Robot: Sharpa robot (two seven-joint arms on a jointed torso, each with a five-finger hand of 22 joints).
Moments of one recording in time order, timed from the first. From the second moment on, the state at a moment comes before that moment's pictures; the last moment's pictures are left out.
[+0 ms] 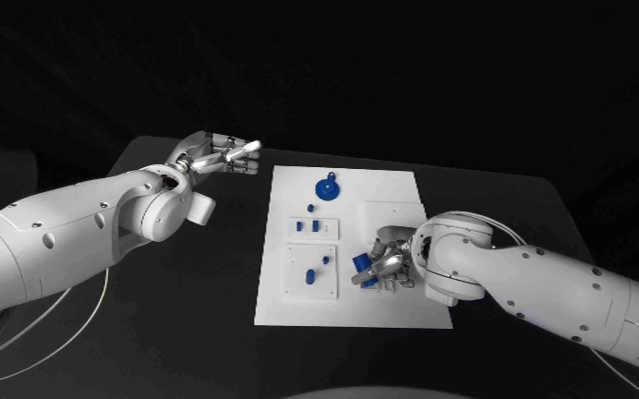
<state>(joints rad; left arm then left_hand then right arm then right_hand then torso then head) 1.24 -0.78 -0.09 1.26 -0.28 -0.21 0.29 1.26 -0.11 -0.11 0.17 0.05 1.00 0.15 0.06 0.06 1.07 0.15 0.06 0.06 1.12 0.14 0.06 0.07 0.05 1.01 0.11 0.07 0.07 0.79 -0.80 0.30 1.66 -1.29 0.14 -0.70 1.01 -0.10 0.39 0.05 0.14 1.21 0.04 0.06 0.18 1.32 -0.04 0.80 1.11 1.45 -0.10 0.92 1.00 0.08 1.46 -0.12 0.59 1.31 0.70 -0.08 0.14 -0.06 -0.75</state>
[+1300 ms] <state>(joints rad) 1.24 -0.78 -0.10 1.25 -0.28 -0.21 0.29 1.26 -0.10 -0.11 0.16 0.05 1.00 0.15 0.06 0.06 1.07 0.15 0.06 0.06 1.12 0.14 0.06 0.07 0.05 1.01 0.11 0.07 0.07 0.80 -0.87 0.33 1.68 -1.21 0.16 -0.70 1.00 -0.09 0.37 0.03 0.15 1.21 0.03 0.06 0.38 1.34 -0.05 0.82 1.14 1.45 -0.10 0.94 1.01 0.07 1.47 -0.12 0.61 1.31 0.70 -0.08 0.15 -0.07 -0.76</state>
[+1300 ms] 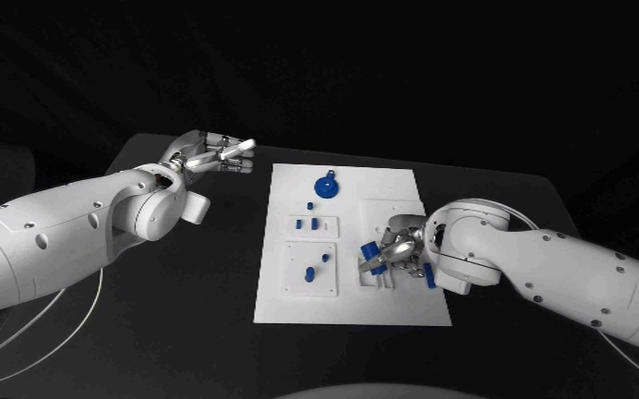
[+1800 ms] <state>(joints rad) 1.24 -0.78 -0.10 1.25 -0.28 -0.21 0.28 1.26 -0.09 -0.11 0.16 0.05 1.00 0.15 0.06 0.06 1.07 0.15 0.06 0.06 1.12 0.14 0.06 0.07 0.05 1.01 0.11 0.07 0.07 0.80 -0.86 0.32 1.65 -1.21 0.22 -0.70 0.99 -0.08 0.36 0.02 0.14 1.21 0.03 0.06 0.41 1.34 -0.05 0.81 1.14 1.45 -0.10 0.94 1.01 0.07 1.46 -0.13 0.61 1.31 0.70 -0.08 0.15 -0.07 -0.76</state>
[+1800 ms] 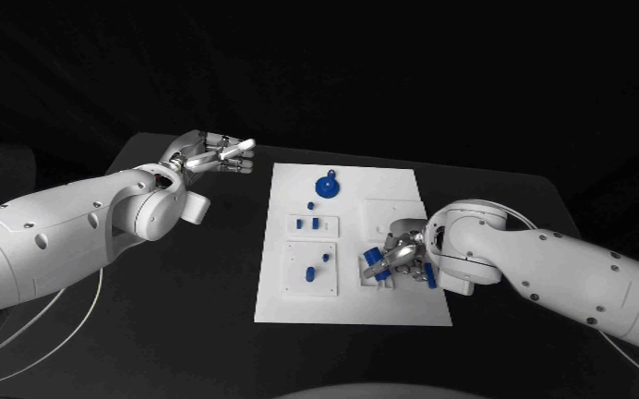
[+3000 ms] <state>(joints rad) 1.24 -0.78 -0.10 1.25 -0.28 -0.20 0.28 1.26 -0.09 -0.11 0.16 0.05 1.00 0.15 0.06 0.06 1.07 0.15 0.06 0.06 1.12 0.14 0.06 0.07 0.05 1.01 0.12 0.07 0.07 0.81 -0.82 0.31 1.61 -1.24 0.23 -0.69 0.99 -0.14 0.35 0.12 0.05 1.23 0.02 0.06 0.41 1.33 -0.05 0.80 1.13 1.45 -0.10 0.93 1.01 0.07 1.46 -0.13 0.60 1.31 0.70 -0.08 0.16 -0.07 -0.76</state>
